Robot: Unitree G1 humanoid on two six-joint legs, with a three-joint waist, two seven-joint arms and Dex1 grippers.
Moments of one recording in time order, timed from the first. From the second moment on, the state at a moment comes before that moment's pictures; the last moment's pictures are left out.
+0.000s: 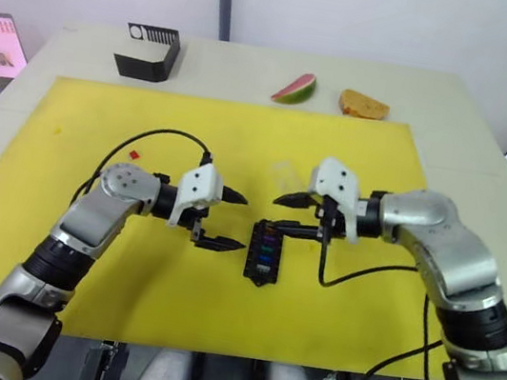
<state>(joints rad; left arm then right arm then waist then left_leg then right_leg) -0.52 0.58 -0.25 -0.02 -0.27 0.28 -1.22 -0.56 -0.64 0.21 -0.32 0.34 0.74 1.05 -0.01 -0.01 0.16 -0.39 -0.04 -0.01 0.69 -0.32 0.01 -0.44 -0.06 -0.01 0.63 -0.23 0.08</state>
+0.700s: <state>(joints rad) -0.51 0.58 -0.26 -0.02 -0.26 0.27 -1.22 -0.41 -0.61 0.23 -0.32 0.32 0.63 0.93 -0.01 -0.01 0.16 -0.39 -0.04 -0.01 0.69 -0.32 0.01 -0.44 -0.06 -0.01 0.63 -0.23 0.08</state>
